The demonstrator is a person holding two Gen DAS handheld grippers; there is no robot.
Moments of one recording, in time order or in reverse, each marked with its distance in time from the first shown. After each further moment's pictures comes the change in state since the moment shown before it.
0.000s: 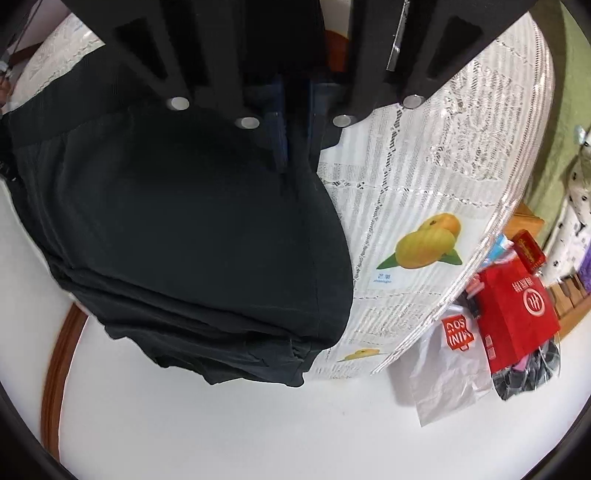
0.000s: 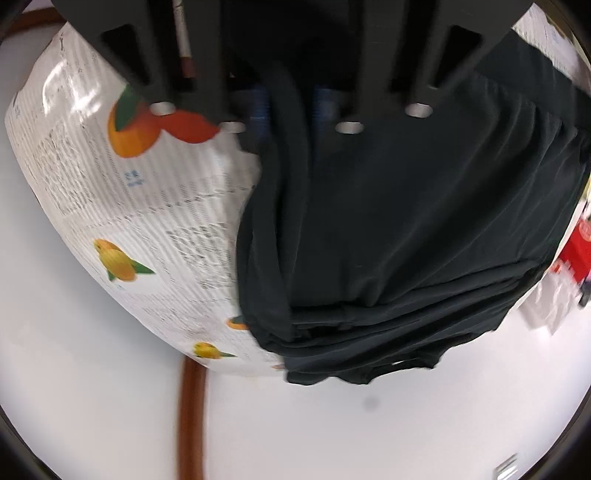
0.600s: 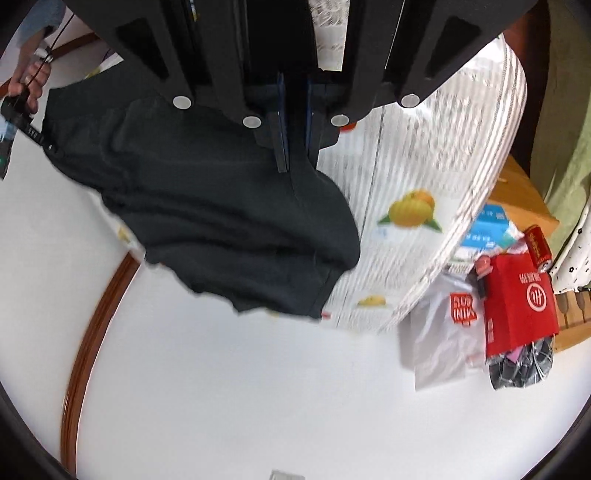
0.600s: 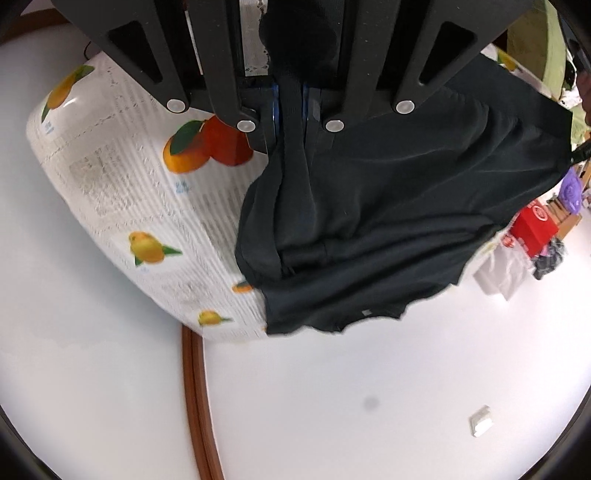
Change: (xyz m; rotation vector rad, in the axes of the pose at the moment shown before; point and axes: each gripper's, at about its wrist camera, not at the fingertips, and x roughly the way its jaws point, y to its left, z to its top) left arm -0.105 0.020 0.011 -0.066 -0.160 -0.193; right arm -0.097 -0.046 -0.019 0.077 -0.139 0.180
